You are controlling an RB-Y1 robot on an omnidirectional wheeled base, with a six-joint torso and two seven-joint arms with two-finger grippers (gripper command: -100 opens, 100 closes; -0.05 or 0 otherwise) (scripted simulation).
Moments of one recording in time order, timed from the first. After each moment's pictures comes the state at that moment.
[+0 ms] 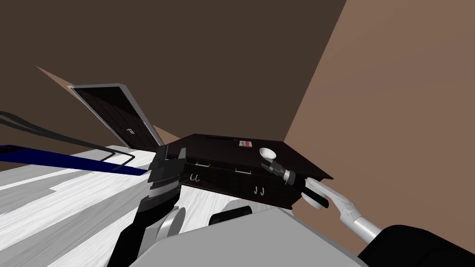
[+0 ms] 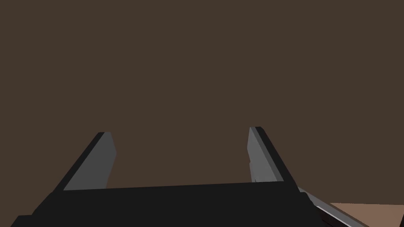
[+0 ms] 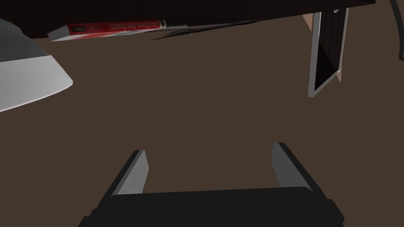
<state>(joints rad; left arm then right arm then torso) 0.52 -0.01 -0.06 -2.35 0.07 -0.50 -0.01 0.49 -0.92 -0.05 -1.78 0.39 -0.63 0.35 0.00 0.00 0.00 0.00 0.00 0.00</state>
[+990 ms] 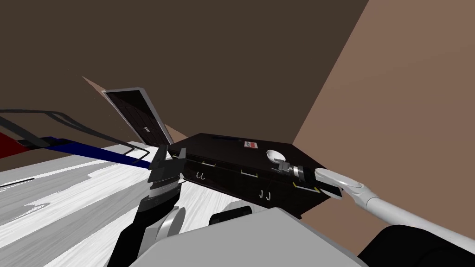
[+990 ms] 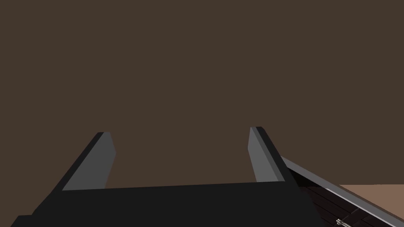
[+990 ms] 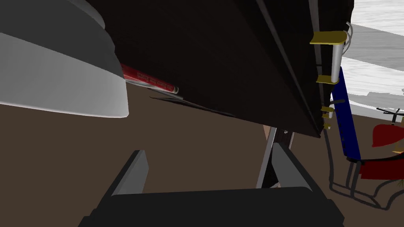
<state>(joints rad) 0.52 -0.01 -0.06 -2.35 0.07 -0.50 -0.01 0.50 -1.23 -0.06 -1.60 0.54 -0.64 0.43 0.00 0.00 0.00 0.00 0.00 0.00</state>
